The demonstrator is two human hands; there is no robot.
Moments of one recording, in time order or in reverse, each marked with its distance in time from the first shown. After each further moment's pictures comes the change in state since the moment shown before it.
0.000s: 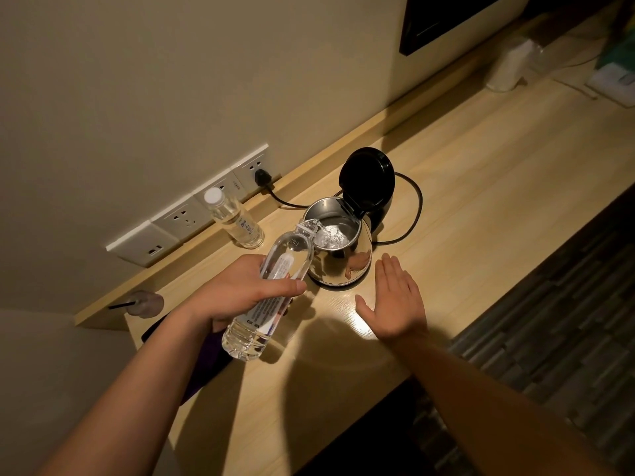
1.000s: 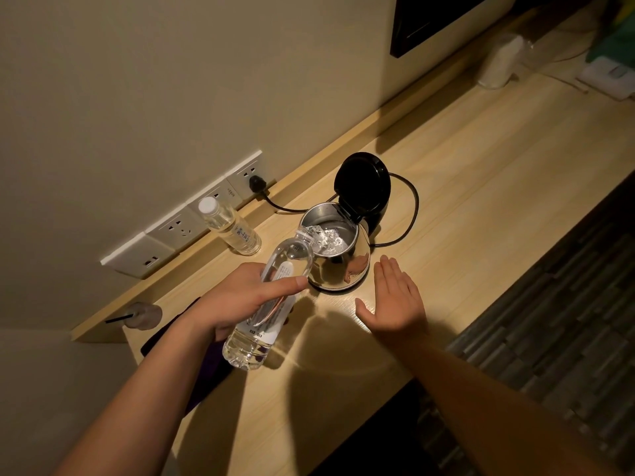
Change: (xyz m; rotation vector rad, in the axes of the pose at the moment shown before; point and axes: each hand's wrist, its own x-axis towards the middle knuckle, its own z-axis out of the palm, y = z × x) left_hand 0.002 0.007 0.005 -0.086 0.022 -0.106; right_hand -0.001 0.000 0.002 0.058 0.126 -0.006
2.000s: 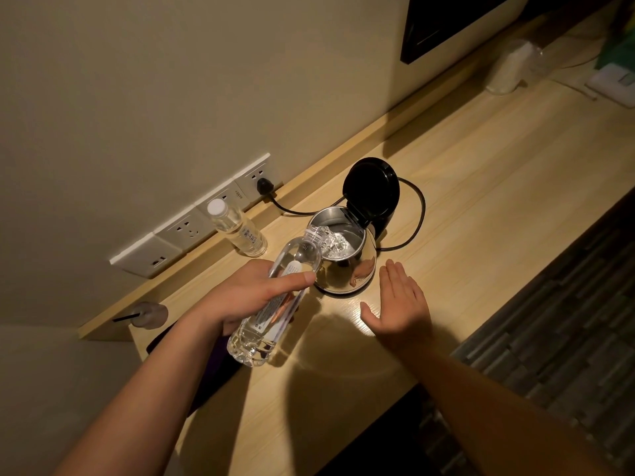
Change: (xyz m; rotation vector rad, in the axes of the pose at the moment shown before) left_hand 0.007 0.002 -0.005 0.003 -0.011 0.022; right_hand -0.003 0.002 0.001 0.044 0.131 -0.048
